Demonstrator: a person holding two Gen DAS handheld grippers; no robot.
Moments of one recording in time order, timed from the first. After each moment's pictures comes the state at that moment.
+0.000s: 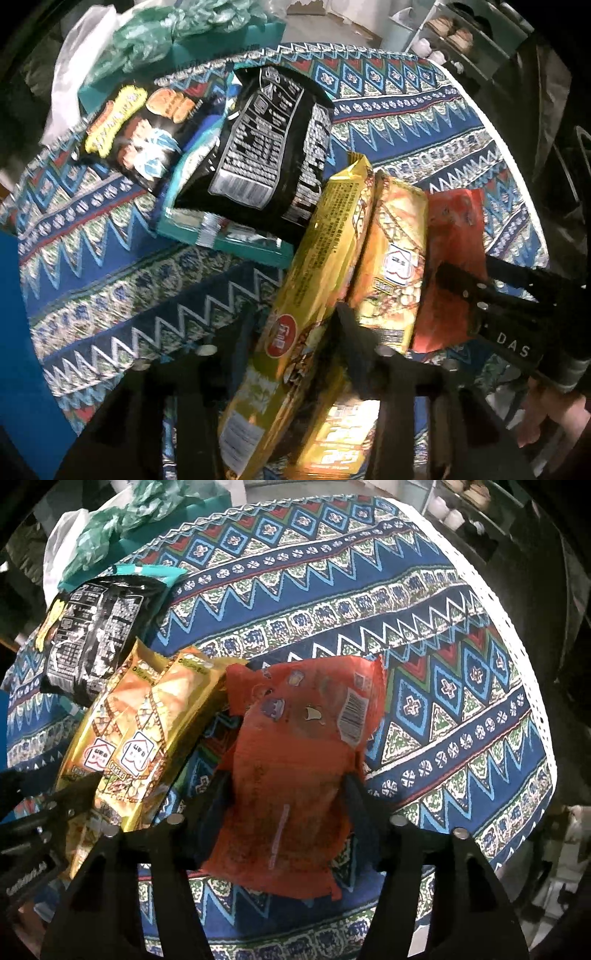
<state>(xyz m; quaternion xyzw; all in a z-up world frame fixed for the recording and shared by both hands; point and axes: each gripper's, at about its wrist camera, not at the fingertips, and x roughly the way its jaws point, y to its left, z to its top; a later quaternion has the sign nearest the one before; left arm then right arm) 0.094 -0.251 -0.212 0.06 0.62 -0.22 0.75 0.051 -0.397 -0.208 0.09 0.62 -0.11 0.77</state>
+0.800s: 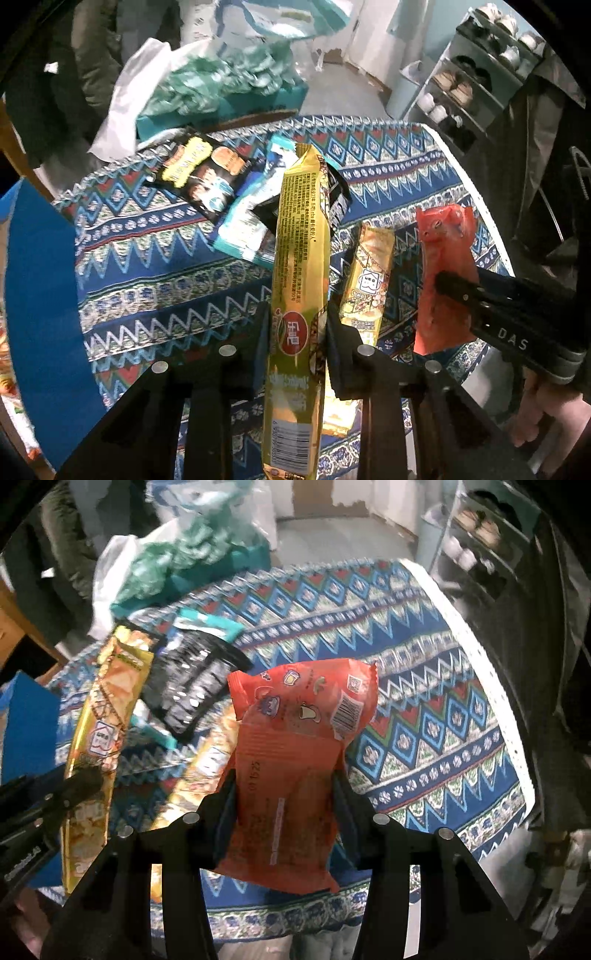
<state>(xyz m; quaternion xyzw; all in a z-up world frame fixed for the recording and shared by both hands) 0.067 -0.206 -0.136 0.01 0.55 -0.19 0.81 0.030 -0.380 -0.128 0.08 0.56 -0.06 0.82</state>
